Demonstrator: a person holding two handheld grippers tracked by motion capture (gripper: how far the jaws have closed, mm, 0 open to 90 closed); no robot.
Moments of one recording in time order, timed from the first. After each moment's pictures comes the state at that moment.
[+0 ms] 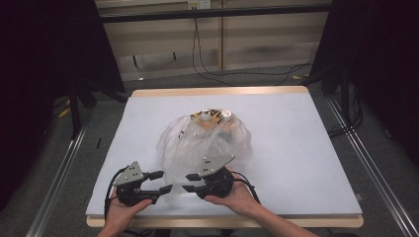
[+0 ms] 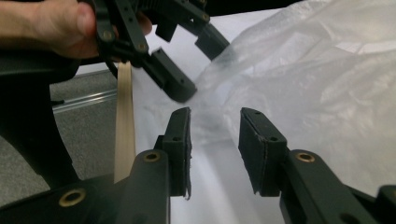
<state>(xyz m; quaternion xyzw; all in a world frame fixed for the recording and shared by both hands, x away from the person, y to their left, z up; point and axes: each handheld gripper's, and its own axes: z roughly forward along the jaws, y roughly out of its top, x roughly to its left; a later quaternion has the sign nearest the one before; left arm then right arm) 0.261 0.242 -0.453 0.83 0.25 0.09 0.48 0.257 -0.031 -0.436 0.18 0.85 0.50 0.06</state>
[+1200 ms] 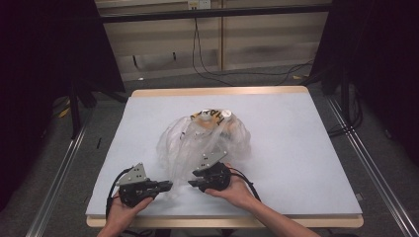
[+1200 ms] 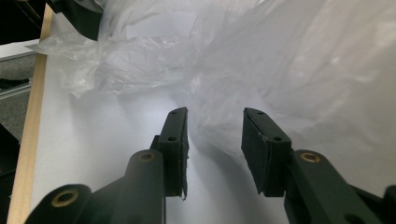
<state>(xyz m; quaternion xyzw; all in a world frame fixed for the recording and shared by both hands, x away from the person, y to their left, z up) 0.261 0.239 -0.455 0.85 0.22 0.05 0.48 0.292 -0.031 -0.485 0.22 0.87 0.43 0.07</state>
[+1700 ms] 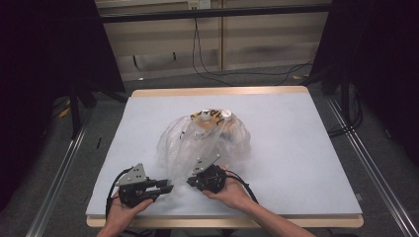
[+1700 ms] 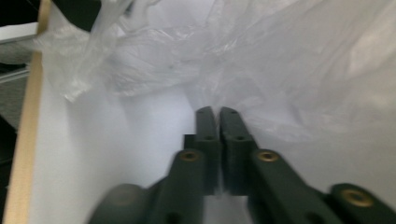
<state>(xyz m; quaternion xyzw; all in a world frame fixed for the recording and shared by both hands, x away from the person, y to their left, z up) 0.259 0.237 -0.455 0.85 0.22 0.06 0.48 0.288 -0.019 -0.487 0.20 0.89 0.41 0.06</state>
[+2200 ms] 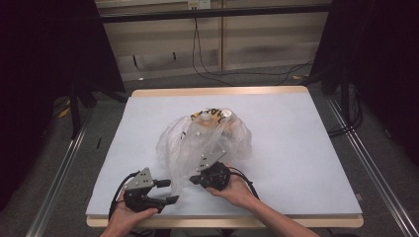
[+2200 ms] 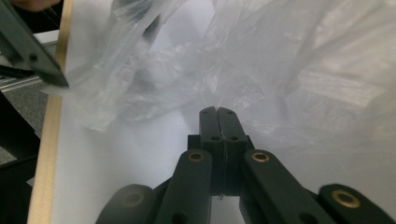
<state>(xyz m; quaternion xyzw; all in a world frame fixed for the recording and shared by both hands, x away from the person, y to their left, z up) 0.249 0.222 -0.460 0.87 0.21 0.05 0.45 0.290 -0.032 -0.476 0.19 0.88 0.43 0.05</state>
